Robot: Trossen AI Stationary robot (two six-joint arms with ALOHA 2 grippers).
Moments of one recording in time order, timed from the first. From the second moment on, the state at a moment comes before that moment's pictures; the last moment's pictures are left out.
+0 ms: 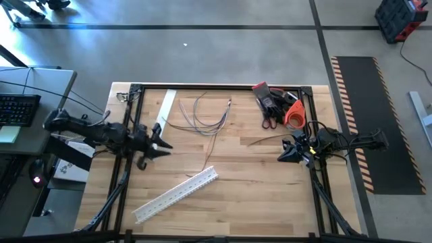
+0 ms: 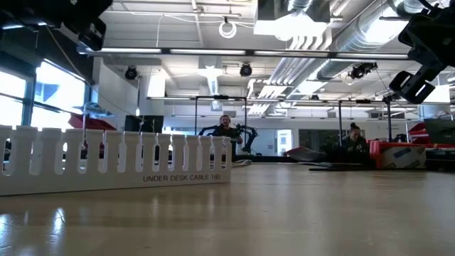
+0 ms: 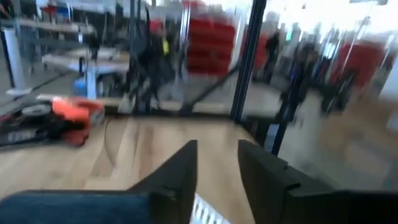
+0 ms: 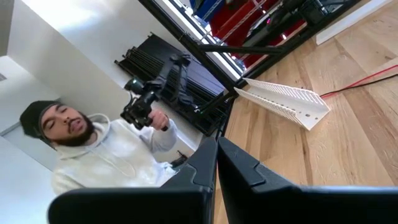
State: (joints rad) left arm -0.30 0.50 0.26 0.20 -0.11 -0.11; right arm 0.13 0.02 0.02 0.03 -0.29 0.80
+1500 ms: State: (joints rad) left arm -0.47 1.66 0.70 -0.07 -0.34 -0.89; right arm 0.13 0.02 0.02 0.03 -0.29 0.80
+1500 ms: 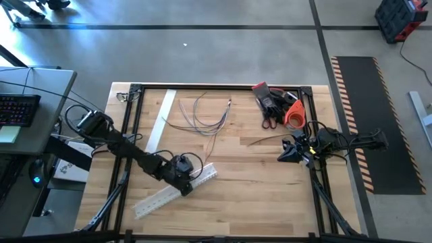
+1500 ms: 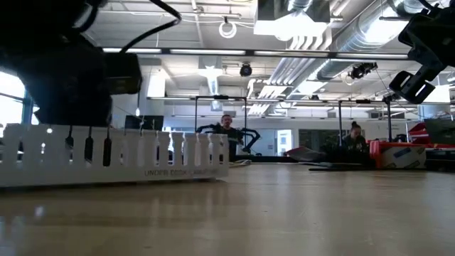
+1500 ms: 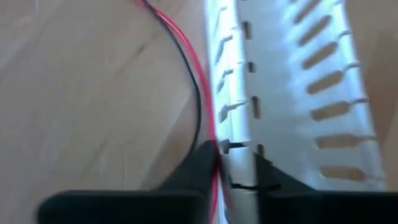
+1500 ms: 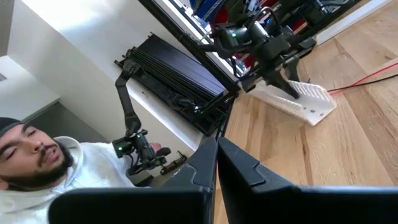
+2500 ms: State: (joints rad) left arm -0.07 1.84 1.16 0.52 -0.03 -0.35; right arm 0.13 0.02 0.02 0.03 -0.29 0.80
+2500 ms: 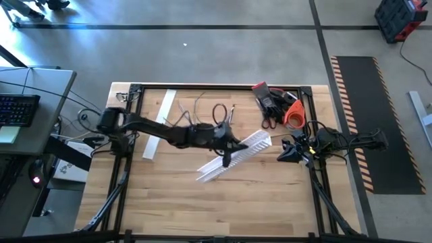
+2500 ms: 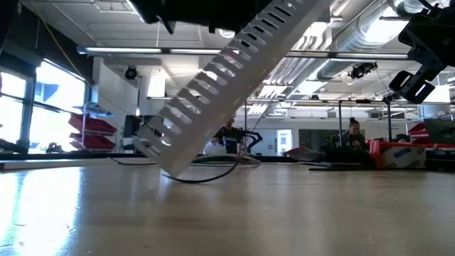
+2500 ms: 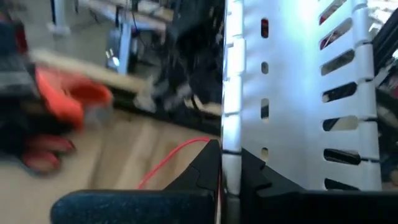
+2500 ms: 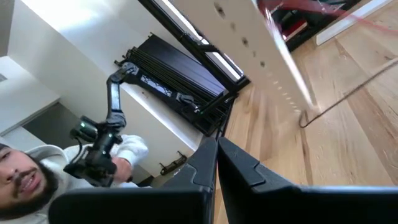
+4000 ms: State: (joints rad) left arm -0.27 1.91 1.28 -0.63 0.13 -0.39; right arm 0.13 0.02 0.02 0.03 -0.29 0.80
